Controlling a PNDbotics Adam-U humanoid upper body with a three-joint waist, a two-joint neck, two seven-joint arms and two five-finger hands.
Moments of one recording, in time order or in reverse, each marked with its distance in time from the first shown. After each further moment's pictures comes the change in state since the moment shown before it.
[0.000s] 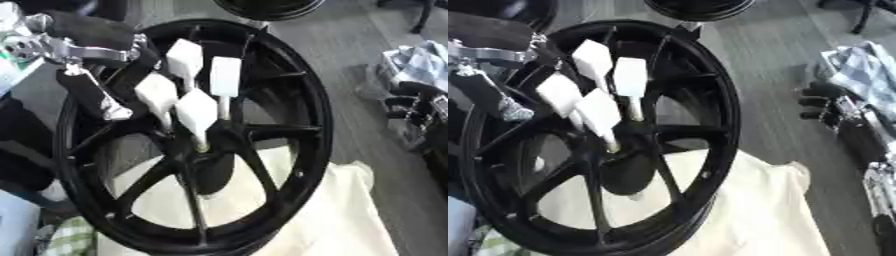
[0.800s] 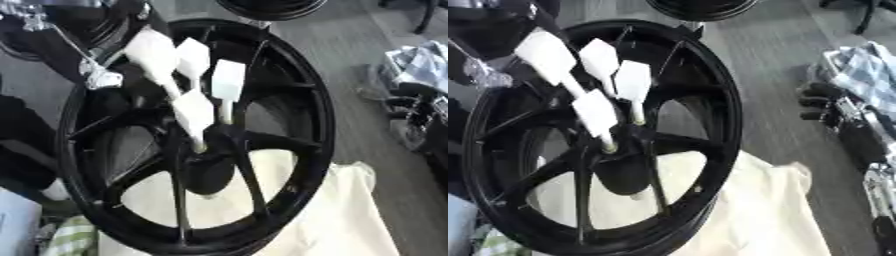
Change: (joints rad) left arm -0.003 0.054 0.207 -0.162 0.167 0.056 -0.056; right arm 0.008 0.000 0.000 0.000 0.008 -0.004 -0.005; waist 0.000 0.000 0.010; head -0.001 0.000
